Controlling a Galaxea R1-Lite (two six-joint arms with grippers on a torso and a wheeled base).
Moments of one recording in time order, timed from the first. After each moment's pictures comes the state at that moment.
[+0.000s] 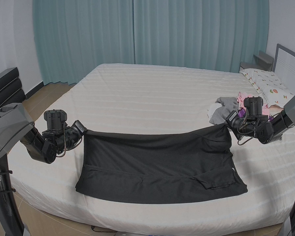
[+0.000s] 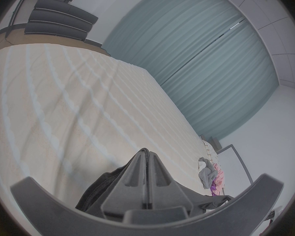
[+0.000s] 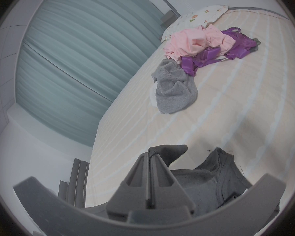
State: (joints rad) left arm -0.05 2.21 -0.95 -0.87 -0.13 -0.83; right arm 0.10 2.16 -1.12 -0.54 0.04 0.92
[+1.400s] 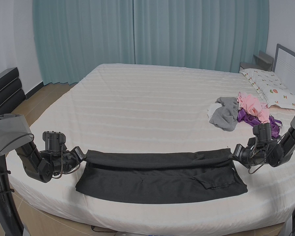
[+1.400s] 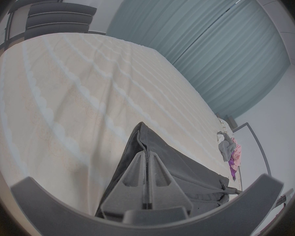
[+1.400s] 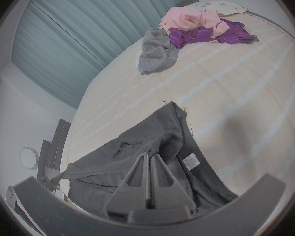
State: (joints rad) left arm -0.06 2.18 -0.66 -0.91 -0.14 -0.70; right arm 0.04 2.08 -0.70 -0.60 0.20 0.60
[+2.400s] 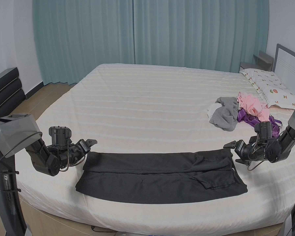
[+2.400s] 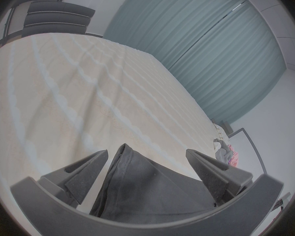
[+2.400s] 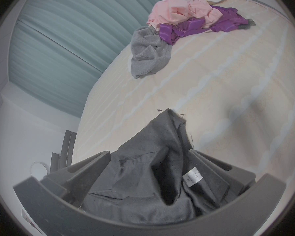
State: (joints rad) left arm -0.07 2.29 -0.83 -0.92 -0.15 -0.73; right arm -0.03 2.16 -0.79 -0.61 0.29 0.69
